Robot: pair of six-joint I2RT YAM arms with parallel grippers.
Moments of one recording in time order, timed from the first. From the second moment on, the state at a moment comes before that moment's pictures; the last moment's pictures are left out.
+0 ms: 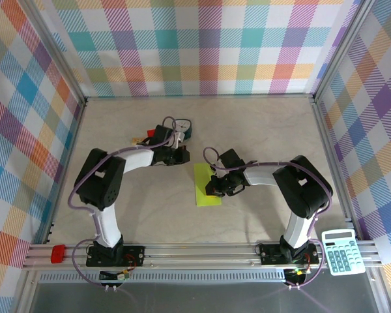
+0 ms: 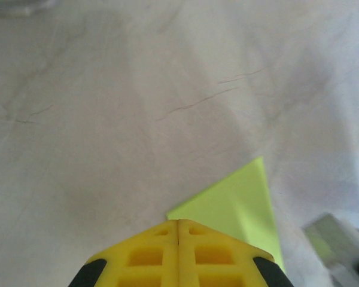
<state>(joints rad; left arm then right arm) -0.41 1.84 1.08 -0.12 0.45 -0.47 0.63 1.78 0.83 -0.19 -0.62 0.58</state>
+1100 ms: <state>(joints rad) -0.59 1.86 0.98 -0.13 0.39 -0.52 0.60 1.76 0.83 -0.18 -0.61 0.63</state>
